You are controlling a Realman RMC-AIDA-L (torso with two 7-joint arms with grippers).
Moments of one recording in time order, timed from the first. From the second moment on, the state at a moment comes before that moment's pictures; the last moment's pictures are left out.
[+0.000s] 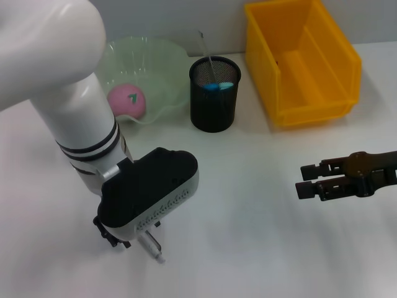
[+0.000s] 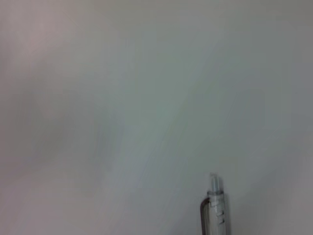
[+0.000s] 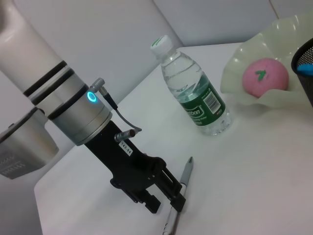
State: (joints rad) left arm -0.93 -2.06 1.83 1.00 2.46 1.52 -1.21; right arm 0.54 2.00 -0.51 -0.78 -2.27 -1.87 1.80
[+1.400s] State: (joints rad) left arm -0.95 -2.06 1.86 0.94 2.50 1.45 -1.22; right arm 0.54 1.99 -0.51 -0.78 -2.27 -1.86 1.79
